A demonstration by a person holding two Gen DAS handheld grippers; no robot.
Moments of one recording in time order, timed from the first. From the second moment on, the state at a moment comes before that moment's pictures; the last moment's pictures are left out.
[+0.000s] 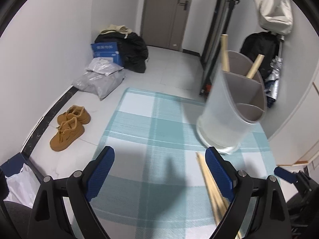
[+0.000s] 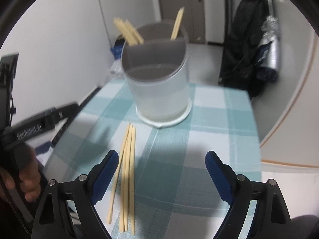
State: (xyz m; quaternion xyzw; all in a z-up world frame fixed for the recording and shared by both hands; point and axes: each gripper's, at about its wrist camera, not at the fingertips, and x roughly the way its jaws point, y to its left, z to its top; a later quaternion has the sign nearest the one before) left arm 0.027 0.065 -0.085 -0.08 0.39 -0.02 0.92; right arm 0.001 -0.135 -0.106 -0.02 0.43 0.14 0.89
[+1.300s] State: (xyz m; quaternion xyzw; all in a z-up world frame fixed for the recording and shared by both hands) left arm 0.053 0.115 -0.101 -0.21 0.44 0.02 0.87; right arm 0.026 -0.084 -0.145 -0.13 0.54 0.21 0.81
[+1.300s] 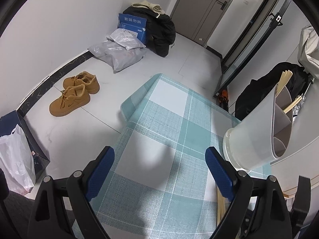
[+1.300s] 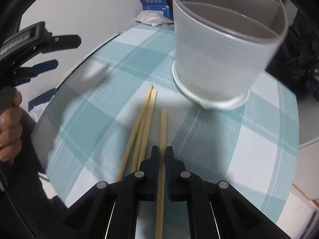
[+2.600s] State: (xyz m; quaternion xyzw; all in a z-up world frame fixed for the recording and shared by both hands) left arm 0.041 0.023 -0.132 -0.05 0.56 -0.08 0.83; right arm 0.039 -0.195 -0.094 0.19 0.45 0.18 0.85
